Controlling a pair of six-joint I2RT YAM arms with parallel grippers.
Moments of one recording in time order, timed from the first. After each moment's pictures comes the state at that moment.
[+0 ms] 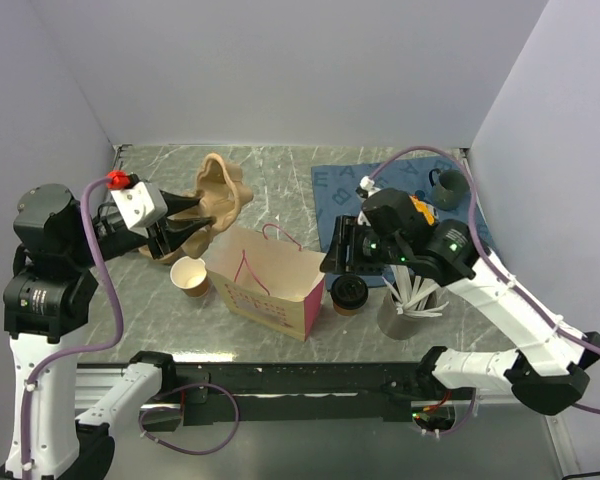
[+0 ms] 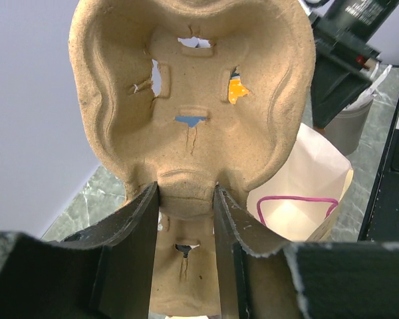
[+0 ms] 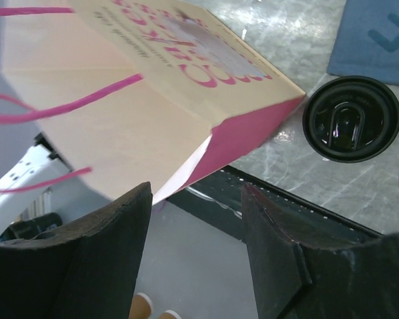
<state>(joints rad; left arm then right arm) -0.12 0.86 1.51 -0.75 0.89 0.36 0.84 1.15 1.46 -1.09 -0.03 0.77</state>
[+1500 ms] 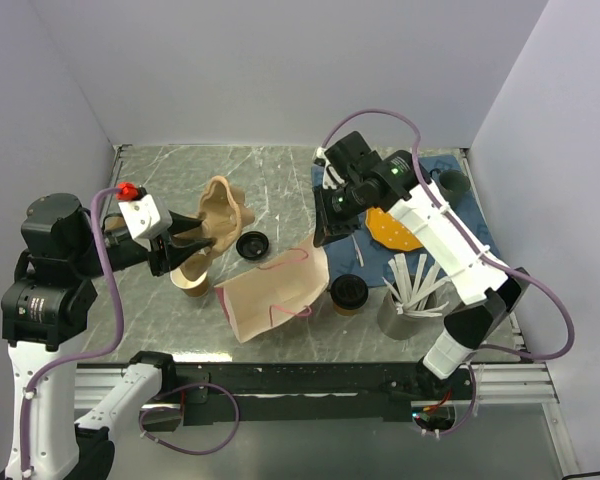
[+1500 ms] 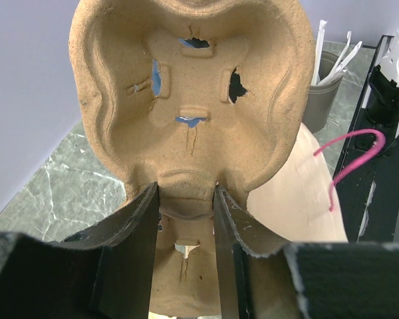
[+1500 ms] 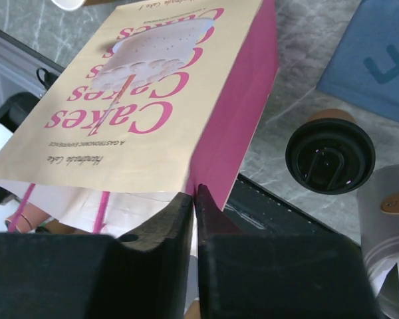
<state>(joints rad) -0.12 0.83 1.49 -0.91 0.91 0.40 0.68 1.63 1.92 -1.34 -0.26 0.47</state>
